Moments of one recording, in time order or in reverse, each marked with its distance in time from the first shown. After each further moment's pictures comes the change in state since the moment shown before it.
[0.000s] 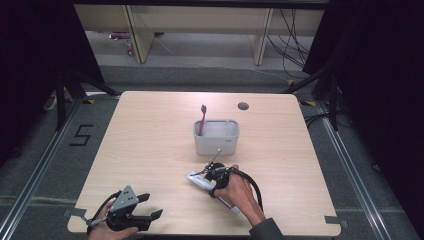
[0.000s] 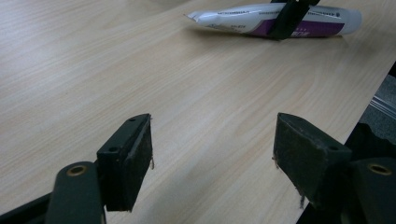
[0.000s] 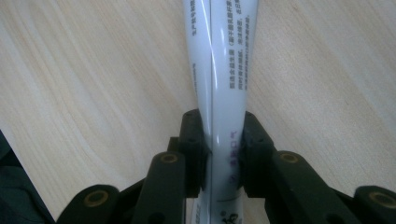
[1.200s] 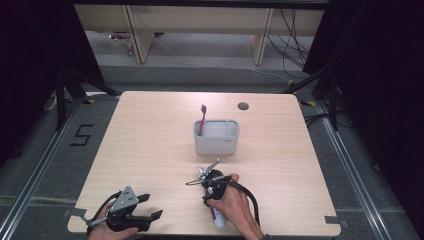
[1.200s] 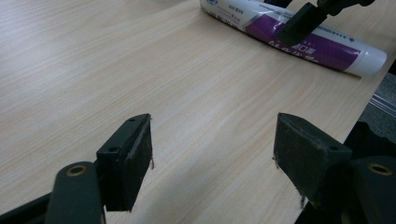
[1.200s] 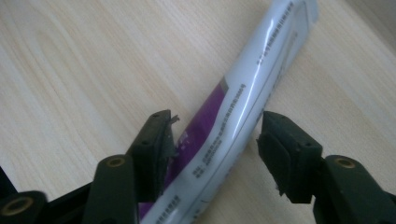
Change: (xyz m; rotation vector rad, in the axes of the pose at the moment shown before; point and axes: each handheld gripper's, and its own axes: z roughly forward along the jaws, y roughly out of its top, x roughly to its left) left arm 0.001 0.001 0.000 -0.001 -0.004 -0.001; right arm 0.028 -0.011 -0.002 -0.129 -0.132 0.011
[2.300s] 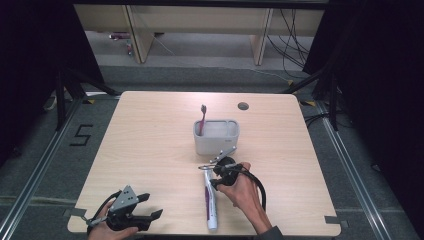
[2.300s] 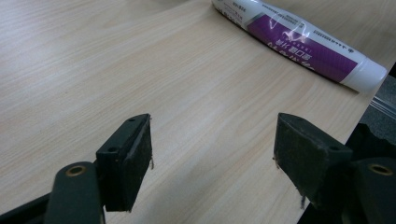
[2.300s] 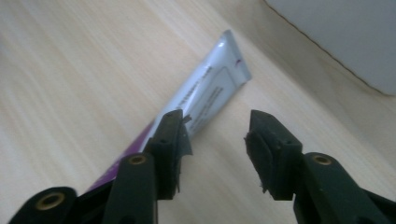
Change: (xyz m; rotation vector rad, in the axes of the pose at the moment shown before) left arm 0.000 0.000 0.000 0.012 0.001 -0.006; right arm -0.031 0.000 -0.024 -0.140 -0.006 0.074
